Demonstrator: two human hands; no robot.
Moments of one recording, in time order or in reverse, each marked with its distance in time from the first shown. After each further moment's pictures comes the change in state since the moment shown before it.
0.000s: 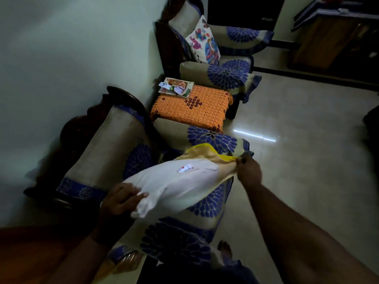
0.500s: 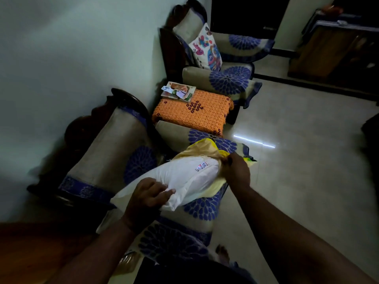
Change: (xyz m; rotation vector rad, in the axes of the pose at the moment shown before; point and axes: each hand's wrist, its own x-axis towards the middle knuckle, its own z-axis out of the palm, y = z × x) left_hand 0.015 0.003 0.055 0.029 -0.089 0.095; right_hand -0.026 -0.037 0.005 0.059 0.059 -0.225
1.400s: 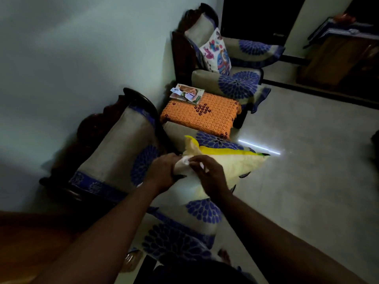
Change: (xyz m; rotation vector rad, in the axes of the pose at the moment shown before) left_hand 0.075 -0.030 0.001 -0.184 -0.299 -0.554; right_hand -0.072 -0.091 0.019 0.479 -0.104 -0.506
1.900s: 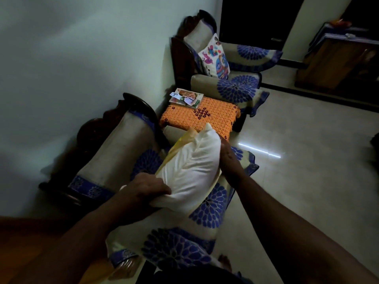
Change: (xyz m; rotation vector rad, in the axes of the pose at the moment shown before) left_hand -0.064 -0.002 -0.065 0.005 -0.021 0.597; right_hand 0.054 0.014 -0.054 0.352 -0.188 0.315
